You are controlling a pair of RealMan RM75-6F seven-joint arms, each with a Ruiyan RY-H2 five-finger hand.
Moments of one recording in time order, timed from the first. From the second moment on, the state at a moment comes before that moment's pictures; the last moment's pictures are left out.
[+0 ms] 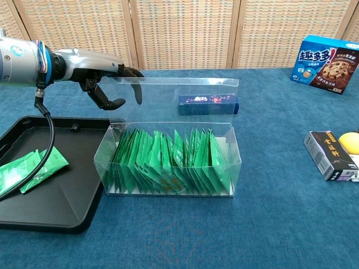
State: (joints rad) left arm -1.03 -1.27 -0.15 -1.69 0.72 0.68 0.33; right arm 0.00 -1.03 0.08 -1.67 -1.38 1.45 0.03
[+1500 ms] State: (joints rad) left arm -1.09 -1.24 -0.12 -1.59 0.64 0.59 0.14; right arm 0.01 -1.04 0.07 -1.67 -1.38 1.44 0.02
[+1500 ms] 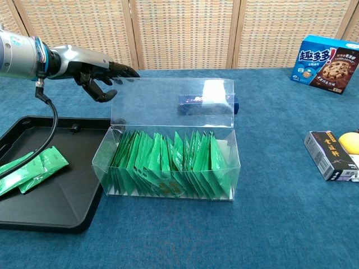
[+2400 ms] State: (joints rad) left arm -0.98 -1.20 -0.17 -1.68 1.15 0.70 0.00; right arm 0.01 -1.03 0.08 -1.68 -1.37 1.43 0.01
